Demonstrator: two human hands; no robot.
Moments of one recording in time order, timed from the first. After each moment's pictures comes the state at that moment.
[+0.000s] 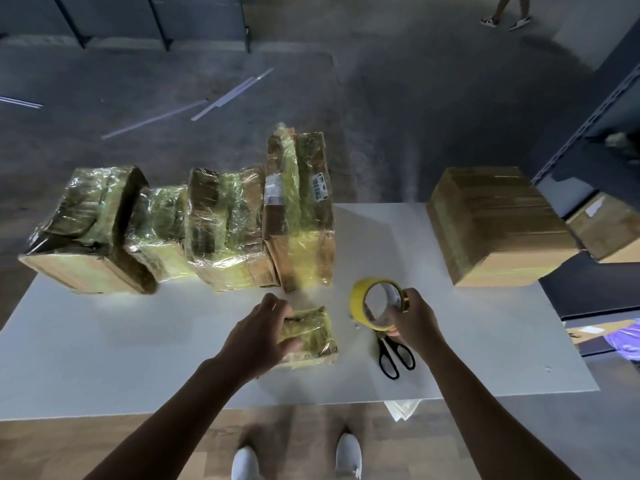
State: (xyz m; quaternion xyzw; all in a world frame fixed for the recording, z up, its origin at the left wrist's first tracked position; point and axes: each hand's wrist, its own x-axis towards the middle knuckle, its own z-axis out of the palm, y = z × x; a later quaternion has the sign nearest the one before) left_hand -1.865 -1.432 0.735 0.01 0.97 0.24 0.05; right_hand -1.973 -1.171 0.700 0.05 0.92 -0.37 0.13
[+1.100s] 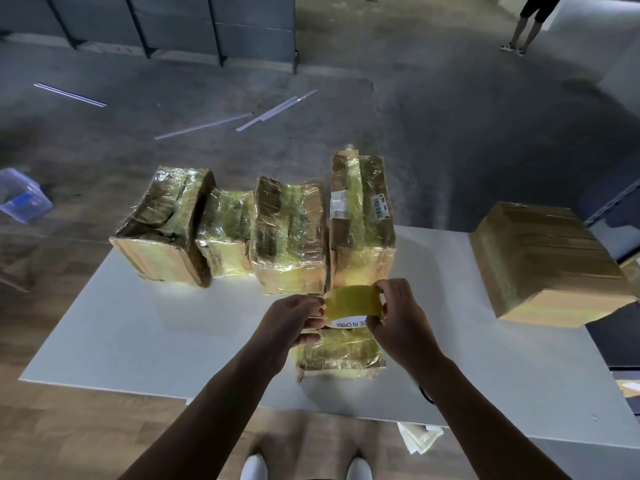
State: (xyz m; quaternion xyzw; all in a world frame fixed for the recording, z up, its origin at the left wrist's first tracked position) left_hand -1.851 -1.465 0.789 -0.31 0.62 0.72 0.08; right_hand -1.933 -1.280 0.754 -0.29 0.91 -0.29 -0.04
